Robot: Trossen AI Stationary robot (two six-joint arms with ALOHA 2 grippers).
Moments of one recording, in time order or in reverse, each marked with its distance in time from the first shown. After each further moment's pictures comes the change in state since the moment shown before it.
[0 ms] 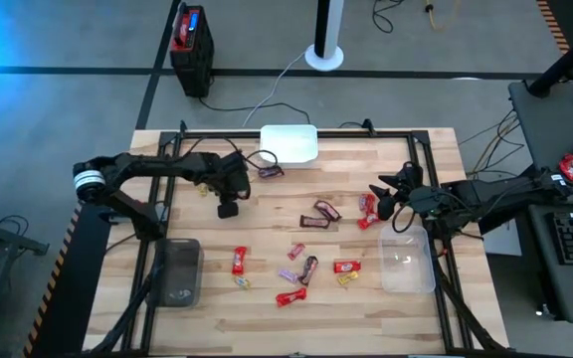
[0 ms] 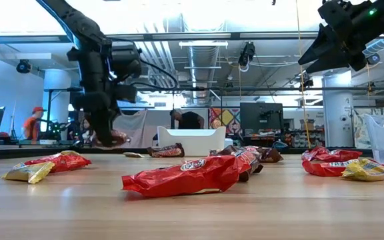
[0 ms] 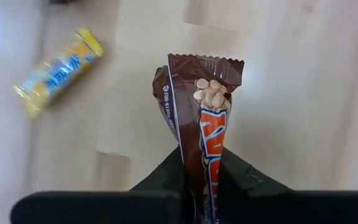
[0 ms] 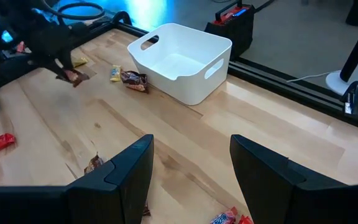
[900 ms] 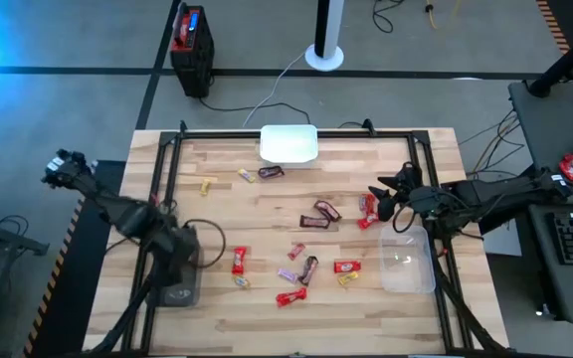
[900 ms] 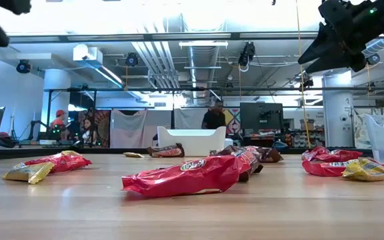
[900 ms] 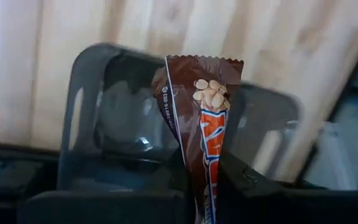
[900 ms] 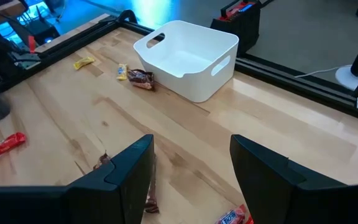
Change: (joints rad) left arm -1.035 -0.418 0.138 -0.646 0.062 -1.142; right arm 0.000 0.000 0.000 0.009 -0.026 0.019
